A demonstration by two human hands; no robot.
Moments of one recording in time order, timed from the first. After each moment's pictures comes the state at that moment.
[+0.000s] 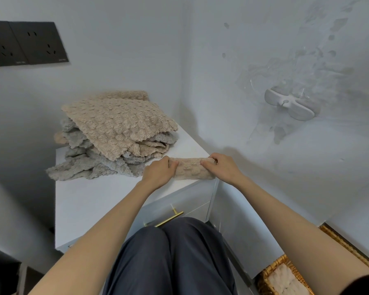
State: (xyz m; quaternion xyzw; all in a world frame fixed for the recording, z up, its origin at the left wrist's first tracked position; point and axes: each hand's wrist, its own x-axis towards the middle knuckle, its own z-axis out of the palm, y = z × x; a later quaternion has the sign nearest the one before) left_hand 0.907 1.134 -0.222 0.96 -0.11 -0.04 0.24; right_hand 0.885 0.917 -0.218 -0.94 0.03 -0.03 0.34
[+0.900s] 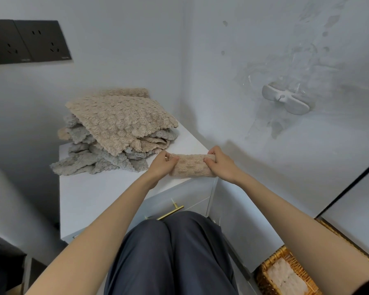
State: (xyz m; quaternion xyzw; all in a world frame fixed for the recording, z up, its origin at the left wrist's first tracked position) left_hand 0.887 1.132 -0.206 0.83 -0.04 -0.12 0.55; right_hand 0.863 0.925 -0.208 -0.94 0.01 0.00 0.34
